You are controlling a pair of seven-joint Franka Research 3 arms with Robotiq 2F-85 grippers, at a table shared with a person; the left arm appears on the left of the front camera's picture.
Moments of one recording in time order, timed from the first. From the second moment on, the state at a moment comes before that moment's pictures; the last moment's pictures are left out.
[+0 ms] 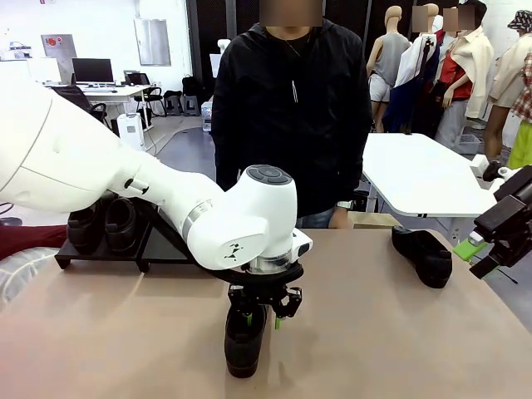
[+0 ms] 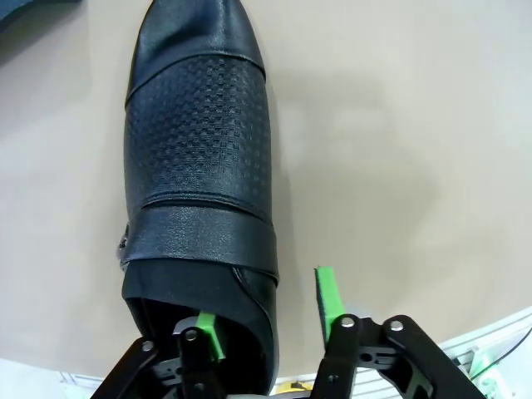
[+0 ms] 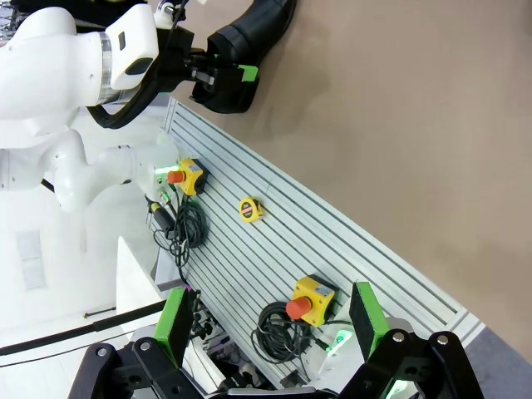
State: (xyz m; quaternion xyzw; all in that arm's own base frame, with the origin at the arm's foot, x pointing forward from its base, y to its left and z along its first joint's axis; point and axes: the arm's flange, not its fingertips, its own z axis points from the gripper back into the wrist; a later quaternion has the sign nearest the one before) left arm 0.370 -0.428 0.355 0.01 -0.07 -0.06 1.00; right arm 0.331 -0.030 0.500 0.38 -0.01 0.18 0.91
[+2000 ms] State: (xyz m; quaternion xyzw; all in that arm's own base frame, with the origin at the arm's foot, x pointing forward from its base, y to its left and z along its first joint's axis) left arm 0.254 -0.354 0.505 -0.02 -0.22 -0.07 0.97; right arm 0.331 -0.030 0.500 0.38 -0.01 0.18 0.91
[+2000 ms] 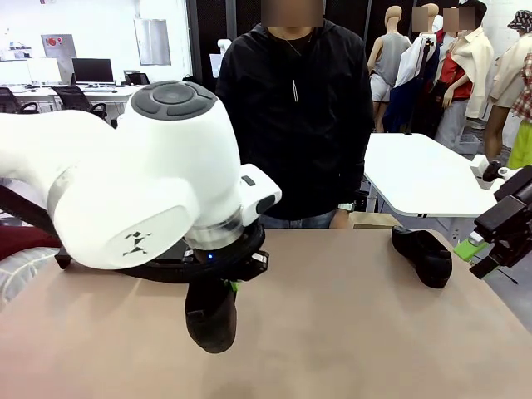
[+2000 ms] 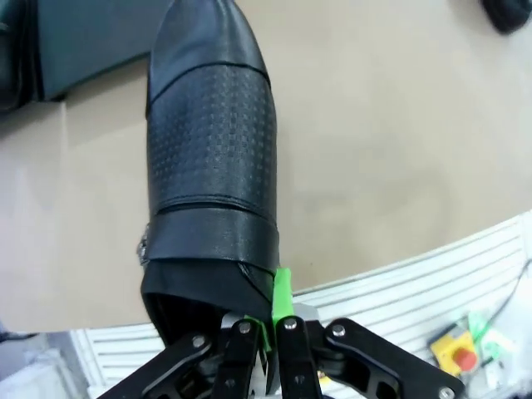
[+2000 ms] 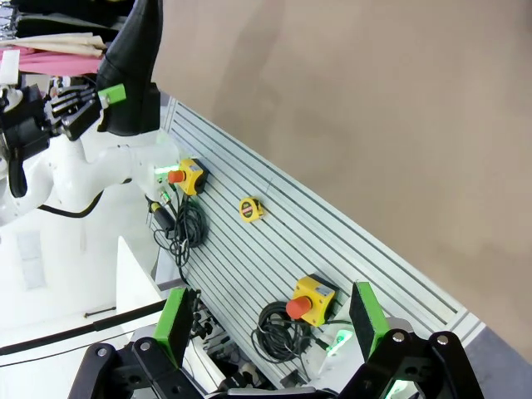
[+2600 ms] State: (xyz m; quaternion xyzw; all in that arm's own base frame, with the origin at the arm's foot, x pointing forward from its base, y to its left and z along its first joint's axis) left arm 0.491 -0.208 0.533 0.01 -0.26 0.06 0.96; right arm 0.331 -0.030 0.500 0.38 -0.01 0.18 0.91
